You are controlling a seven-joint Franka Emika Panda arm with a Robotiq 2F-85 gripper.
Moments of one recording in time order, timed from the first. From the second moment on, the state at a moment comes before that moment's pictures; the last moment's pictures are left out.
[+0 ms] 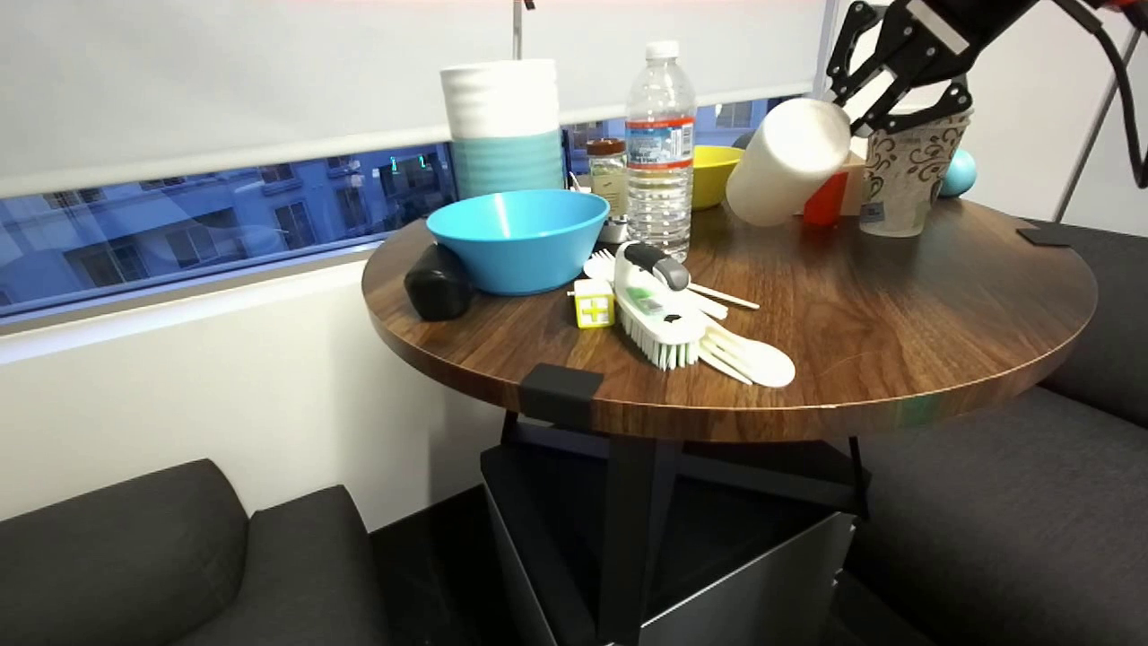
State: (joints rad) arm -0.02 -0.64 -0.02 -2.76 0.64 2.68 0.78
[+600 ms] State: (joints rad) arm 0.00 -0.62 0.05 -2.76 0.60 2.74 0.66
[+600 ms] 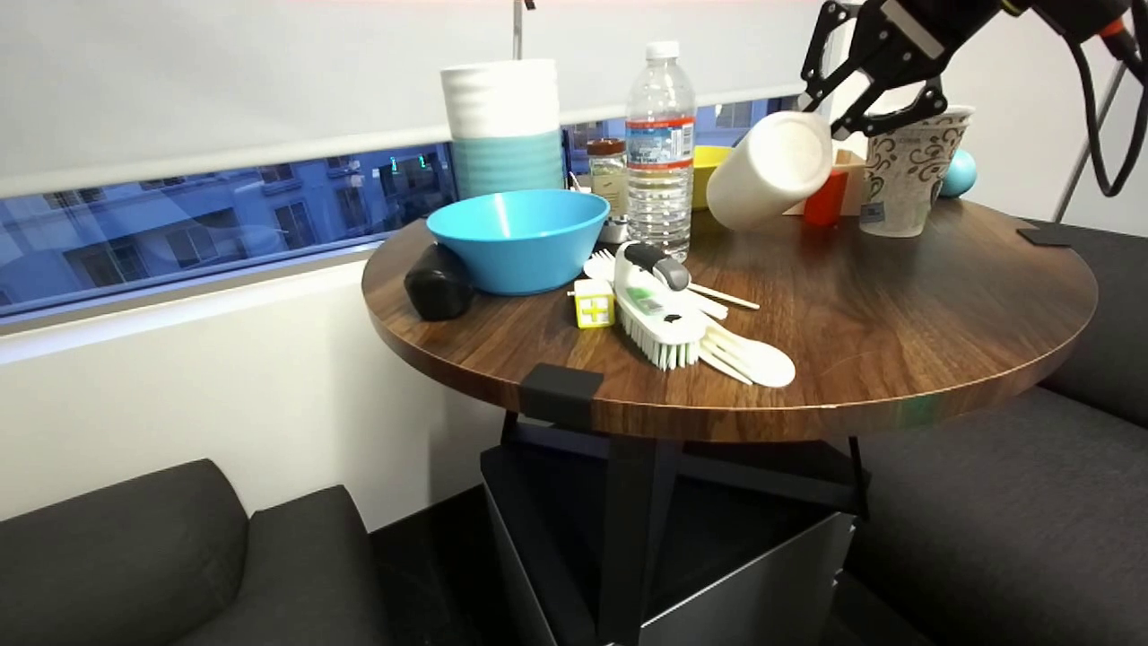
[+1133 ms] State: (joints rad) arm -0.09 -0.62 0.22 -2.75 0.35 2.68 0.76
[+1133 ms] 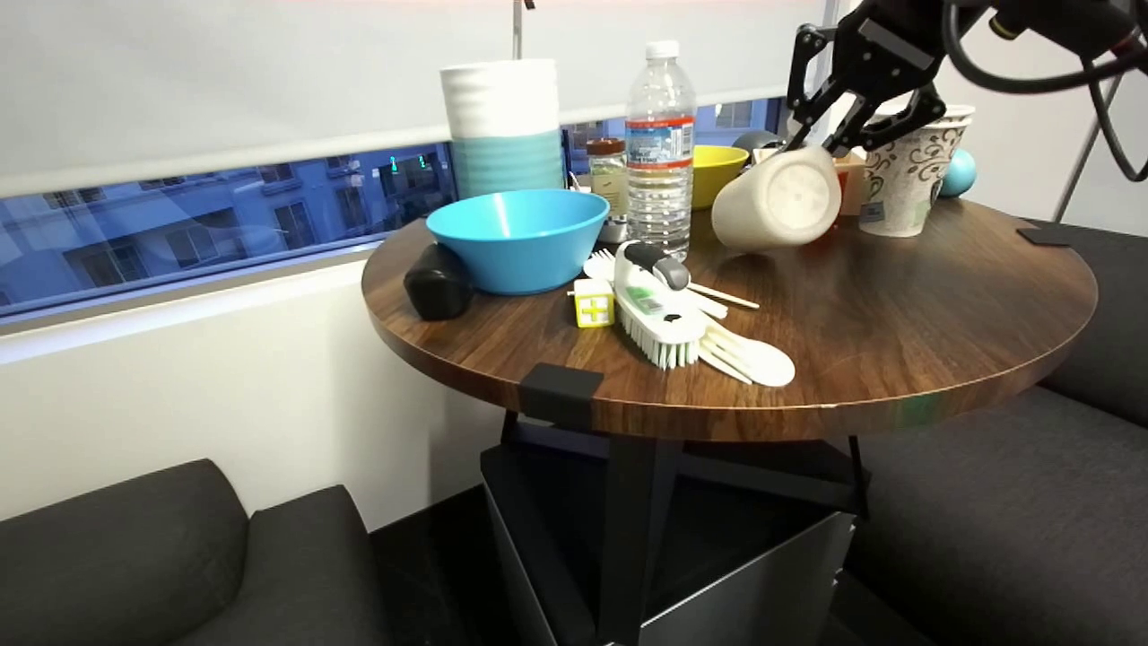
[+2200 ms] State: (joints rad) arm -0.12 -0.47 0.31 -2.66 0.22 2.65 1.10
